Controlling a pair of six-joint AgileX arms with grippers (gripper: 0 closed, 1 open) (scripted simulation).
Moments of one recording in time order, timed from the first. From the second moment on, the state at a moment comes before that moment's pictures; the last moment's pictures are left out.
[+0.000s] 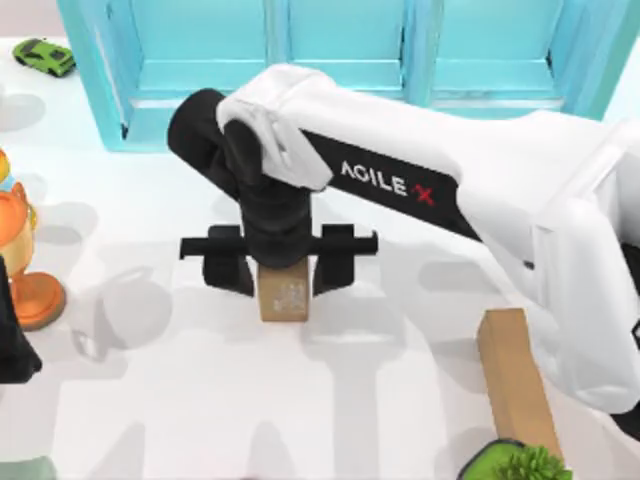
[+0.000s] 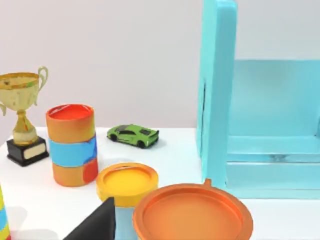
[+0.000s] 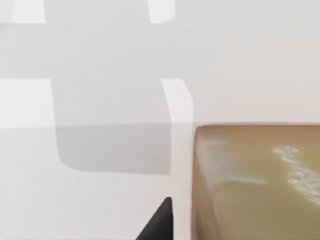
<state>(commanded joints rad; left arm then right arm) 0.00 0.00 0.00 0.00 0.00 0.00 0.82 2.53 2.21 -1.18 0.08 0.84</state>
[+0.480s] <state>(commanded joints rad) 0.00 0.00 0.00 0.00 0.00 0.00 0.82 2.53 2.21 -1.18 0.08 0.84</state>
